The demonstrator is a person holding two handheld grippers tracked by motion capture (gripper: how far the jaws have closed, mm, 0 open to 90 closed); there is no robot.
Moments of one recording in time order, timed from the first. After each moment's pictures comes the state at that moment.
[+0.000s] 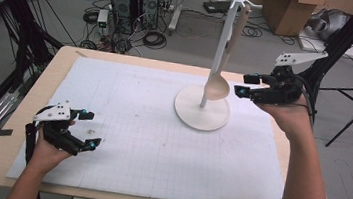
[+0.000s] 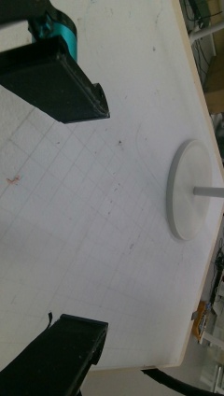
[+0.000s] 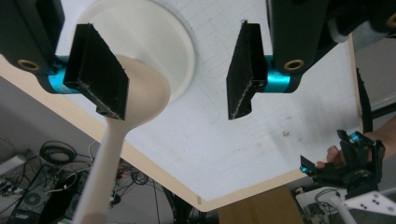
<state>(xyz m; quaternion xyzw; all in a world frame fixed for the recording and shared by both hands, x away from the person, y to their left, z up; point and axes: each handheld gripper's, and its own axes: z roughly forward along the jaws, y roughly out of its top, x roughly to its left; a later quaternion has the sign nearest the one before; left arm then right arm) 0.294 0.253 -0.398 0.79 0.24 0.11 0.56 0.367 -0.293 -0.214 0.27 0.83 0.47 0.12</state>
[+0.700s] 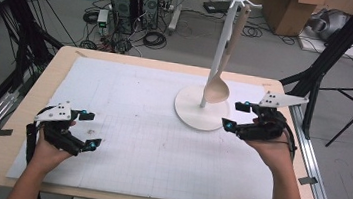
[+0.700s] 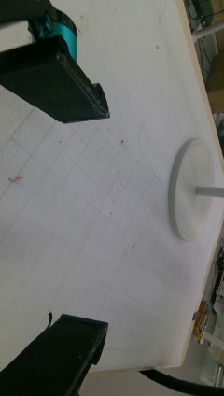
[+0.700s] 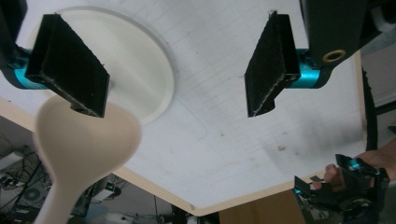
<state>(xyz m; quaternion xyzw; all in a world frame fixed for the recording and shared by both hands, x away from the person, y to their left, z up) 0.294 0.253 -0.400 0.79 0.25 0.11 0.56 0.322 -0.284 -0.291 0.27 0.81 0.50 0.13</state>
